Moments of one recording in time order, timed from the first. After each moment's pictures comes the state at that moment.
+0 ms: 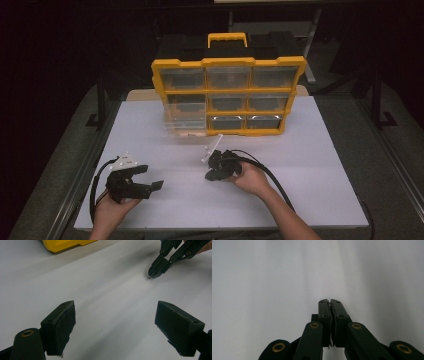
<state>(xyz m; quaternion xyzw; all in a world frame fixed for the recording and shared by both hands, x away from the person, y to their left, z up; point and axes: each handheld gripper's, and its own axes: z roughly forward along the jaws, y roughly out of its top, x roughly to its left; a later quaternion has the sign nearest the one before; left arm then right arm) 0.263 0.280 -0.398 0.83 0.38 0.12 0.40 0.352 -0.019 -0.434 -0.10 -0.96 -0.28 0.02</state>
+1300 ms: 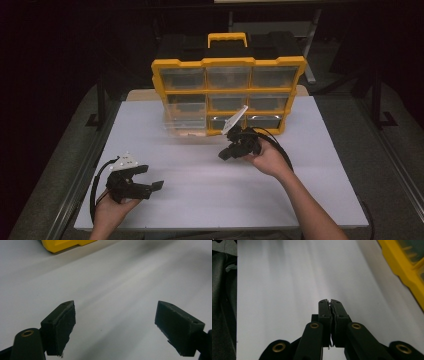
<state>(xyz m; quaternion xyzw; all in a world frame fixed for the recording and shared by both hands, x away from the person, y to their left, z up) 0.262 0.277 -0.398 0.82 0.38 0.12 0.41 0.379 -0.073 -0.366 -0.15 -0.93 -0.32 0.03</state>
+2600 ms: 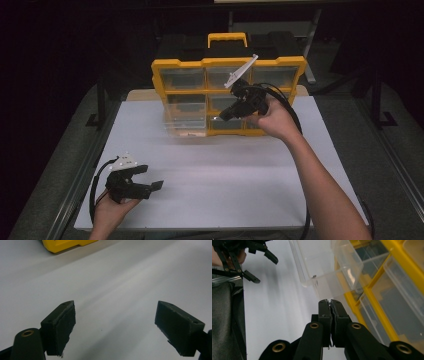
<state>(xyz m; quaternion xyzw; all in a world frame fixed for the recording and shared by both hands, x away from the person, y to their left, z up) 0.262 0.279 -0.397 0.83 0.38 0.12 0.40 0.410 -0.080 -0.250 -0.17 -0.92 -0.35 -0.03</state>
